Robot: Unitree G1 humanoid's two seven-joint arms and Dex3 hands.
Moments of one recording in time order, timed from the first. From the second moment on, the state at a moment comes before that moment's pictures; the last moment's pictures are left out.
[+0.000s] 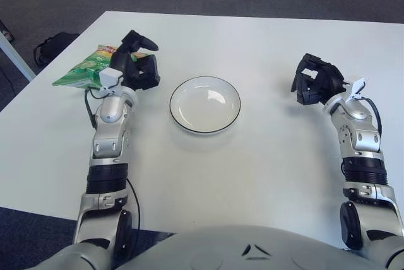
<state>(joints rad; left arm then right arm) -0.28 0.21 0.17 -0.11 -0.11 0.02 -0.06 -0.34 -0.35 -0.20 0.15 0.21 0.18 0.27</state>
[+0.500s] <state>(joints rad) -0.36 0.35 0.17 -0.18 -0.04 0.06 -0.11 -0.34 -0.35 -0.19 0.21 0.21 0.18 0.29</state>
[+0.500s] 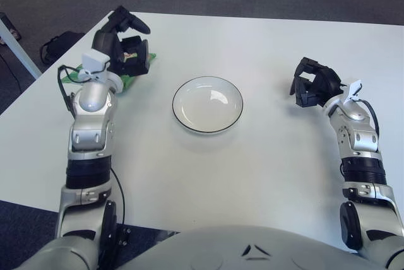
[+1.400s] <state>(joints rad) -0.67 0.54 0.06 0.29 0.35 -0.14 -0.02 -0.33 -0.36 -0.19 0.24 0.21 0.19 0.31</state>
